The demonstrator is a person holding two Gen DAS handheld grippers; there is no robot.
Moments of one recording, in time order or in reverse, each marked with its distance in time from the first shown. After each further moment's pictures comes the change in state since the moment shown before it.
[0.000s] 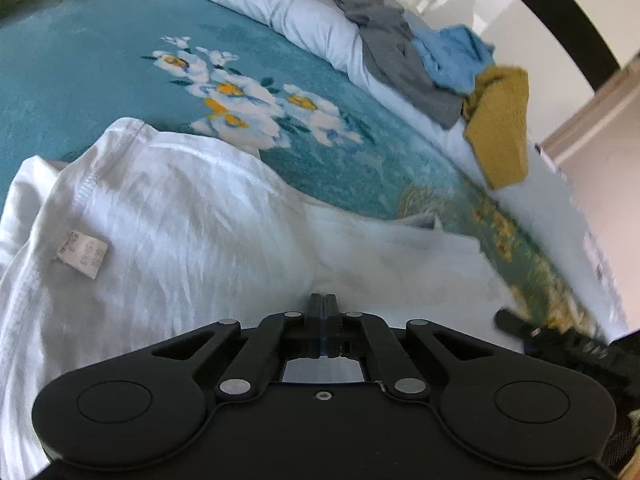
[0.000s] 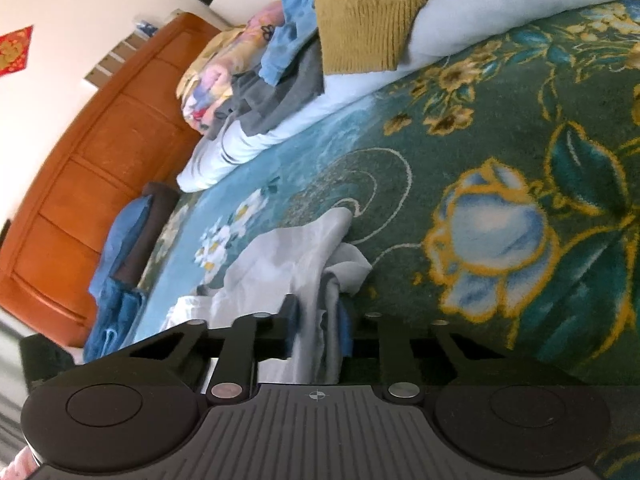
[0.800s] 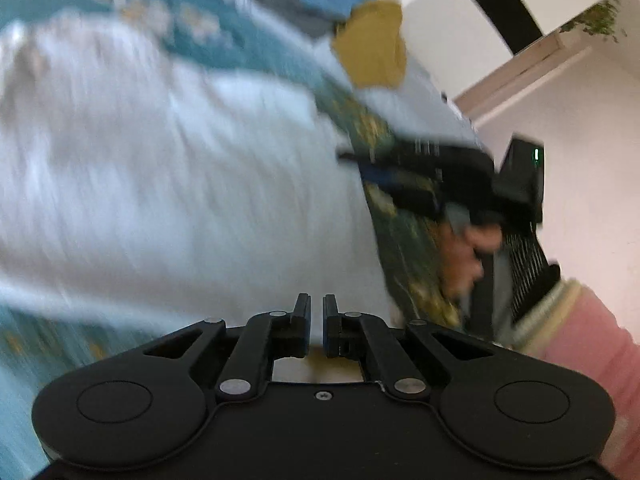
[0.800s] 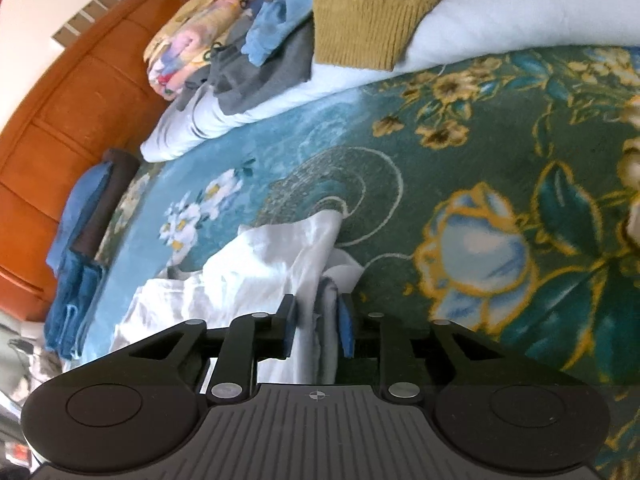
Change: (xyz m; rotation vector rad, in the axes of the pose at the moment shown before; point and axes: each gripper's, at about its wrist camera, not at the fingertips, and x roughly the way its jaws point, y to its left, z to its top) left arm -0.059 -0.061 -0.120 0.025 0.197 -0.235; right arm -0.002 0.023 0.024 -0.046 0.108 -0.156
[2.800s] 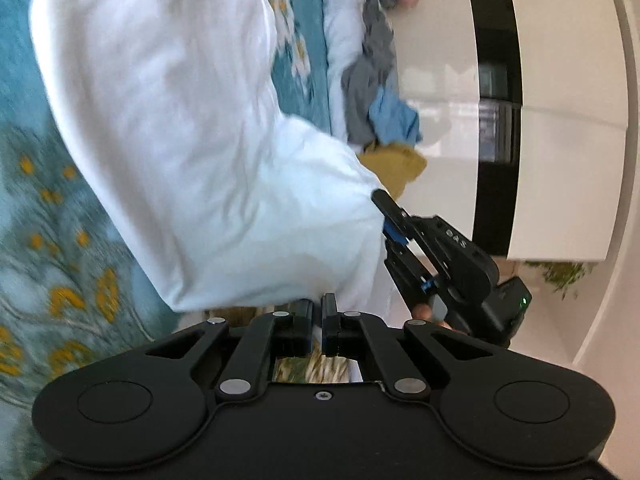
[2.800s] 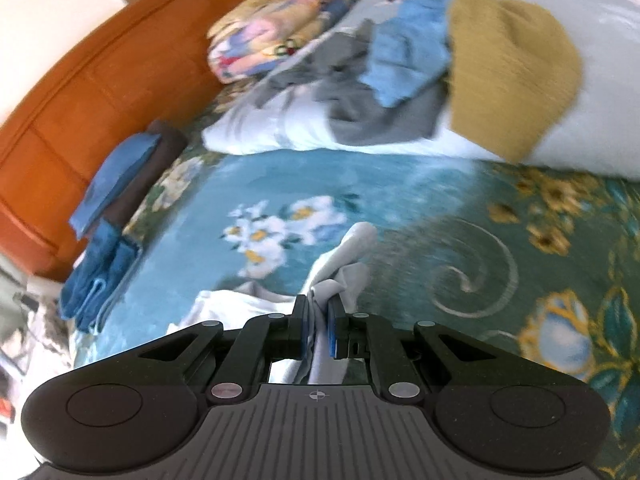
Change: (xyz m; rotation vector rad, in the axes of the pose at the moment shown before) left arm -0.053 0.070 -0.009 -0.710 -0.304 -0.343; right arm -0.013 0.124 0.031 -0.233 0.007 0.004
